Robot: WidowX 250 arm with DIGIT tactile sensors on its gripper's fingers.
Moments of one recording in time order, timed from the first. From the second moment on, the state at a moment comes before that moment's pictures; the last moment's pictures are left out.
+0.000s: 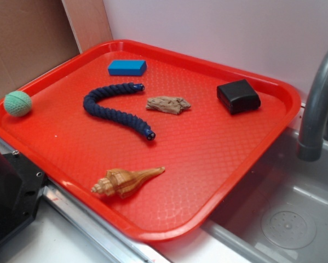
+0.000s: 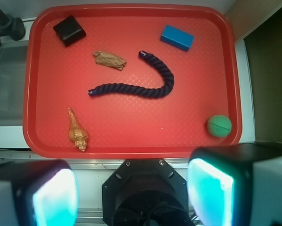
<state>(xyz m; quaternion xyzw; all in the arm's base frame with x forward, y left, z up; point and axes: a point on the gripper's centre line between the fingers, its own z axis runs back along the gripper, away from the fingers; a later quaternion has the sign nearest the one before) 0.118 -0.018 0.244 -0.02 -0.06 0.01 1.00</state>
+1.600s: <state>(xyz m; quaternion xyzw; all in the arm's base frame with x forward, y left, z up) 0.221 0.021 0.125 0.01 0.01 -0.45 0.90</state>
